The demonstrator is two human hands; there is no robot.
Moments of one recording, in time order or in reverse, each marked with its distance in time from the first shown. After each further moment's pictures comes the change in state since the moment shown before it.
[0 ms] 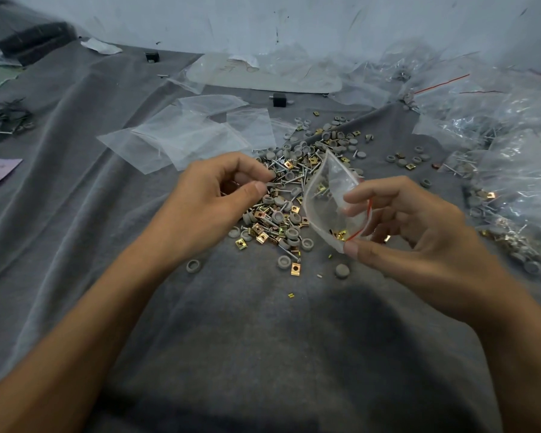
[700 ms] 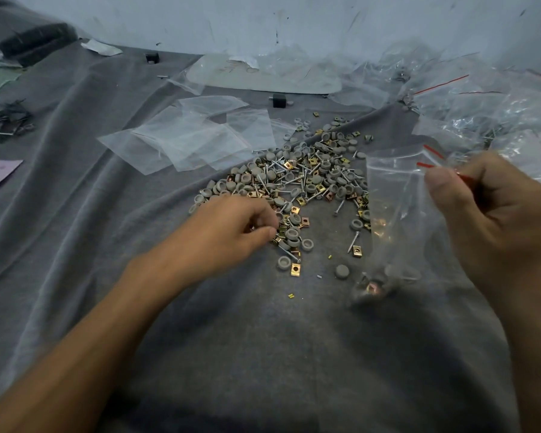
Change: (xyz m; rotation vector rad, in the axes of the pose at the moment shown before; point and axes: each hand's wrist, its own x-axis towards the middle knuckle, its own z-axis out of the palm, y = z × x) left_hand -0.007 -0.003 0.014 0.569 -0.239 -0.040; right_hand -0.003 0.002 -0.026 -0.439 0.559 -0.010
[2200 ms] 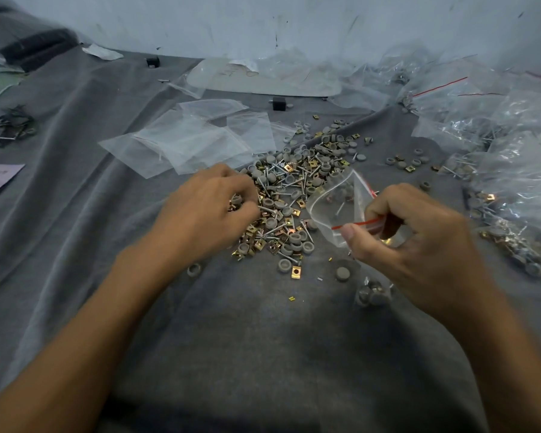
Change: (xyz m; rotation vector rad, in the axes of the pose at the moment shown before) left_hand 0.009 -0.010 -0.014 0.118 0.181 -0.085; right_hand -0.013 -0.015 0.032 0.040 -0.301 -0.164
